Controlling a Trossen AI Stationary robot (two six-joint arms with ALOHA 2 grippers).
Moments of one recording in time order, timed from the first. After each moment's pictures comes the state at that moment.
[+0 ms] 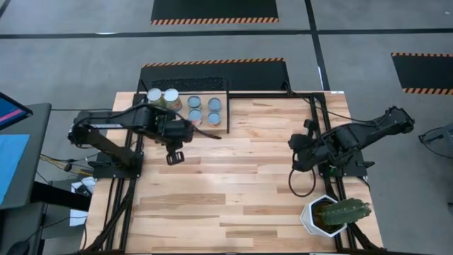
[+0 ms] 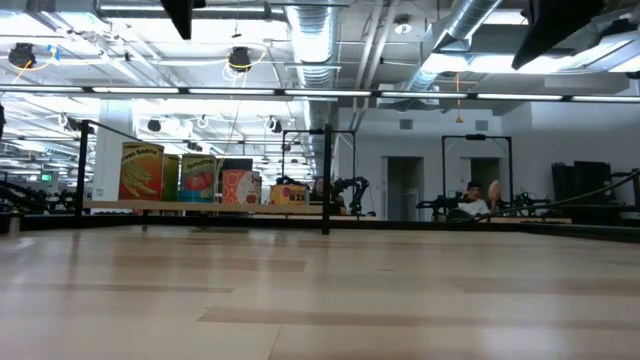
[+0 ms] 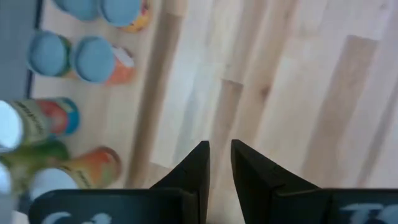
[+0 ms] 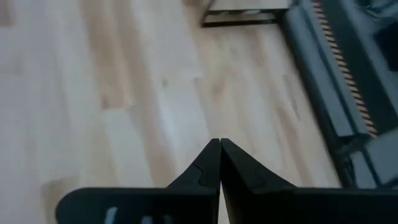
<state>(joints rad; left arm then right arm) -0.06 1.46 1.66 -1.55 -0.21 -0.29 0.39 1.05 1.07 -1.20 0.65 0.49</state>
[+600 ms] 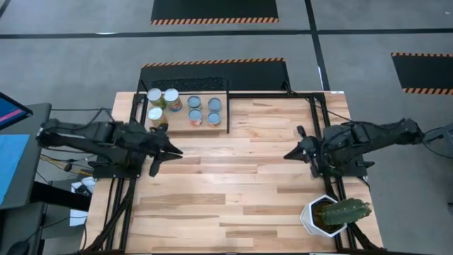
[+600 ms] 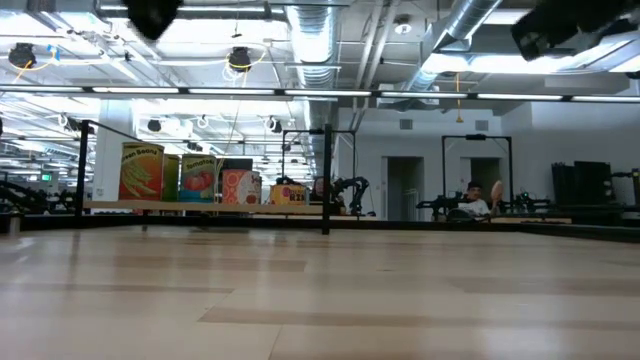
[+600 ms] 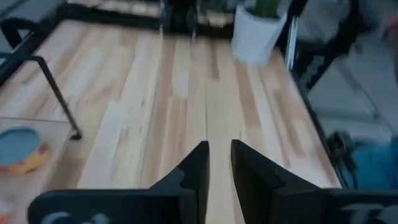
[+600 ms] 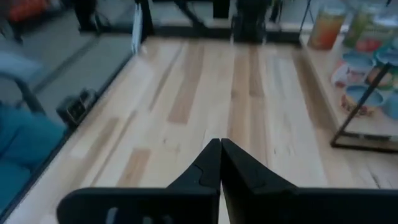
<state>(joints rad) -0.14 0.79 0.89 -0.60 -0.02 -0.20 0.19 0.59 0.65 -0.47 0.02 0.03</state>
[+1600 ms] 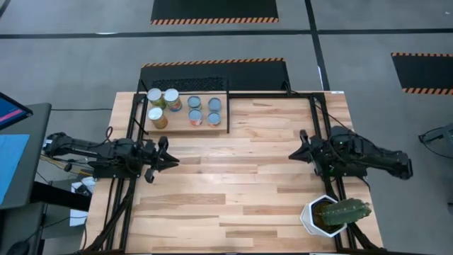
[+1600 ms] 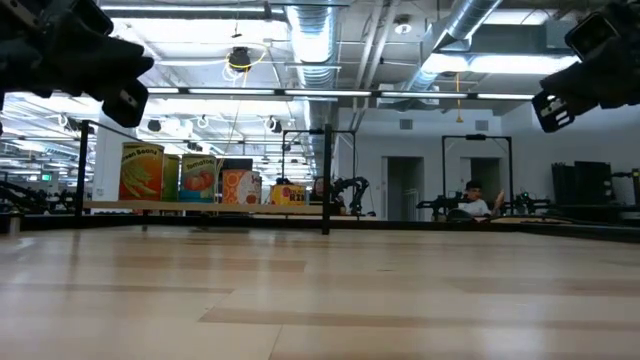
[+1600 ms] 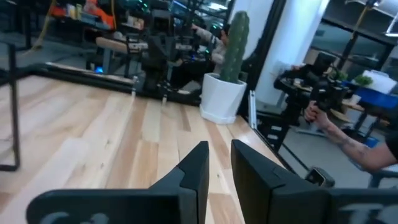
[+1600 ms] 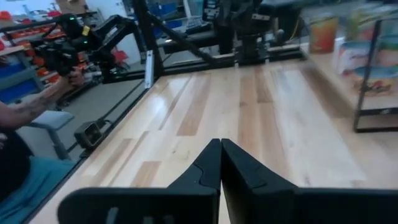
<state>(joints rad) -0.13 0.24 0.01 0.25 0.07 -0.27 -0.24 0.00 0.16 -0.29 -0.44 0.13</state>
